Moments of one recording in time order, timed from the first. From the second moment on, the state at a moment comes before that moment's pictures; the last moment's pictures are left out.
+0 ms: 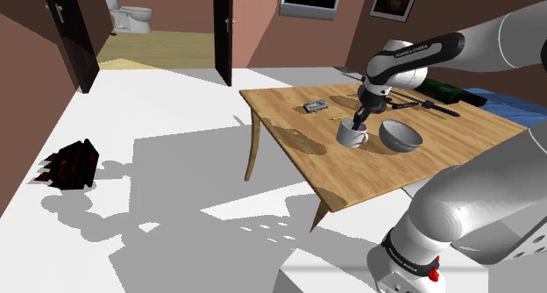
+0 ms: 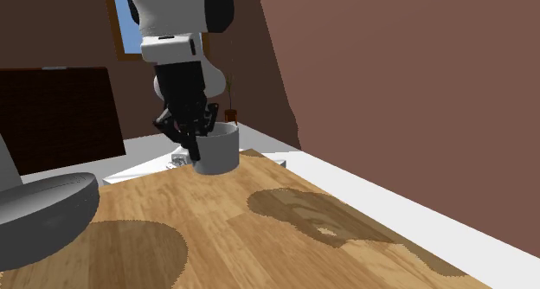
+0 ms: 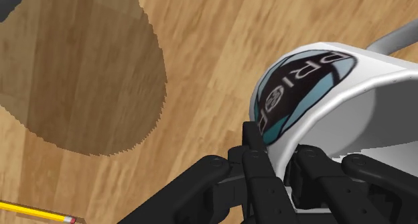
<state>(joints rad) -0.20 -0.36 -0.54 -2.47 -0.10 2.18 -0.66</state>
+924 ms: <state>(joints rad) -0.21 -0.43 -0.50 -2.33 -0.11 1.98 -0.63</state>
